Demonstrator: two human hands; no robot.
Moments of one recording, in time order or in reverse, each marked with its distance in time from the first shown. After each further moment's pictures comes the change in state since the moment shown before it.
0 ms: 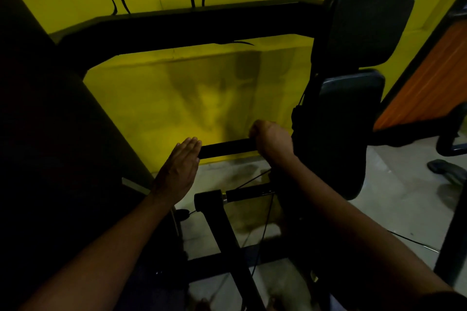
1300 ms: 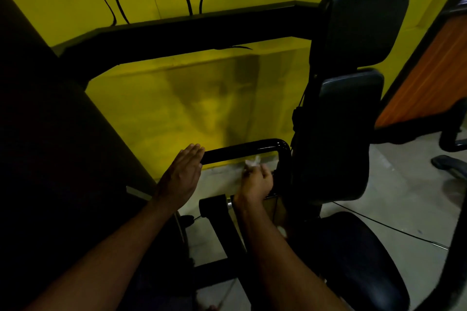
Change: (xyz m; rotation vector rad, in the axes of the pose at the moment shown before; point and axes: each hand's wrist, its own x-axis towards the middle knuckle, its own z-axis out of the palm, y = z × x) left_hand 0.001 -0.003 -0.005 -0.014 0.018 0.045; right_hand -0.052 -0.072 0.082 1.870 0.642 1.043
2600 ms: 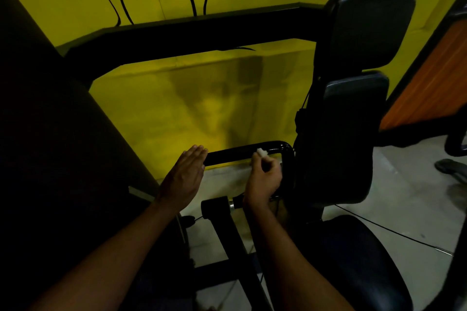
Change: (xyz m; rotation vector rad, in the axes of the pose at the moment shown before) left_hand 0.000 0.001 -0.001 0.016 -0.049 -0.022; right_hand -0.004 -0.009 0.000 -0.331 -0.092 -0.400
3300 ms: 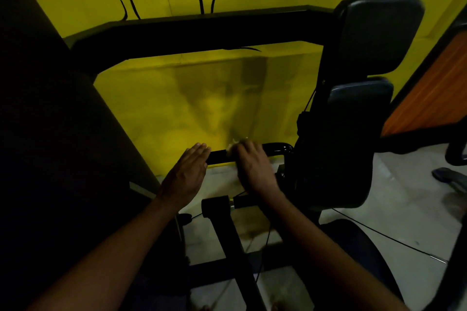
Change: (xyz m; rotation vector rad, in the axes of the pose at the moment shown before) left_hand -0.001 -0.002 0.001 -0.055 0.027 -0.011; right_hand 0.031 -0.017 -0.001 -1.101 -0.716 -1.075
